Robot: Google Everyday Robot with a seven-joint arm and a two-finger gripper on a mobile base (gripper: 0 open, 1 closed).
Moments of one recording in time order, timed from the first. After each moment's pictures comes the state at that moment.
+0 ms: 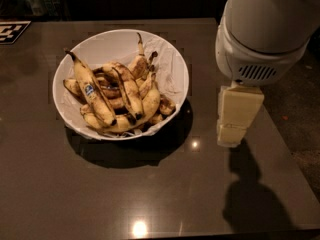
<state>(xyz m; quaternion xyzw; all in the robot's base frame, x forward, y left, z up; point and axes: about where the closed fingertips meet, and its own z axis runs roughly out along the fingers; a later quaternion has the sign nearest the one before) 0.417 -0.119 0.997 -0.62 0.75 -0.18 0.15</state>
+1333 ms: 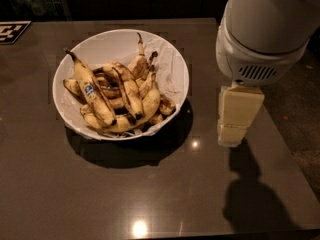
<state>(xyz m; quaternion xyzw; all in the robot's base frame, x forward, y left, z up) 0.417 -0.119 0.997 -0.62 0.75 -0.18 0.15</state>
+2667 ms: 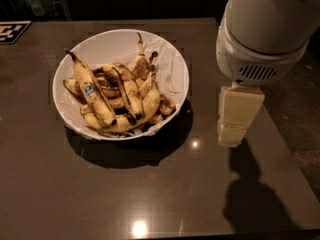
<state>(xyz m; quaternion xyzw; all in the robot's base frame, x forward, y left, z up) 0.417 -0.119 0.997 -0.62 0.75 -0.18 0.15</state>
